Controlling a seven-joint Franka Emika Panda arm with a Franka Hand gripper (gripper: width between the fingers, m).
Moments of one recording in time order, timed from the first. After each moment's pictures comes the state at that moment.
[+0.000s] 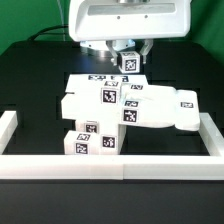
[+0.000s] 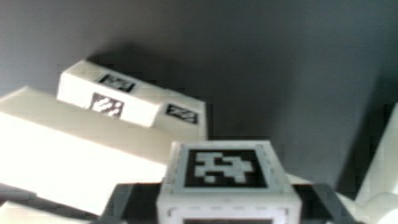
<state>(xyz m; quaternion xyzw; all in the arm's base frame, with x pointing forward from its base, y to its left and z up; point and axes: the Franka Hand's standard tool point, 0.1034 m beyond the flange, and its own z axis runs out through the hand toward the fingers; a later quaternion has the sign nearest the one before) 0.562 -0.009 0.128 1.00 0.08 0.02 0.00</state>
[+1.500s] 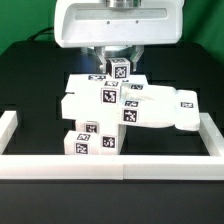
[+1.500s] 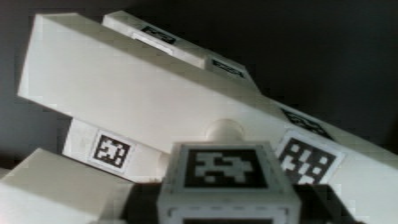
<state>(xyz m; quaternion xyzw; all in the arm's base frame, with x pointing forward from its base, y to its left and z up) 0.586 -0.022 0.126 1.00 0.09 0.02 0.01</state>
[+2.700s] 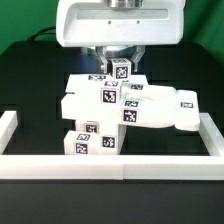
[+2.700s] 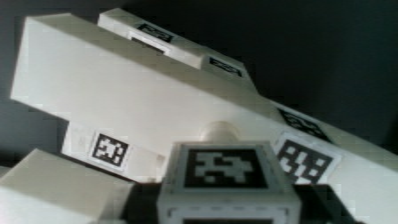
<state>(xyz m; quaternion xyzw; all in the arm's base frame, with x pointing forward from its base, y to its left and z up) 0.585 -0.021 0.125 1.00 0.09 0.03 0.01</state>
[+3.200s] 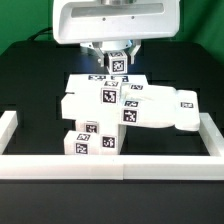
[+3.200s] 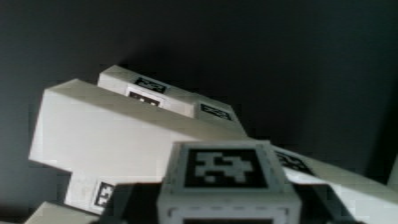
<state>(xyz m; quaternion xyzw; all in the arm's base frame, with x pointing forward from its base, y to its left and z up) 0.570 -0.024 0.134 1.00 0.05 -0.03 -0.01</state>
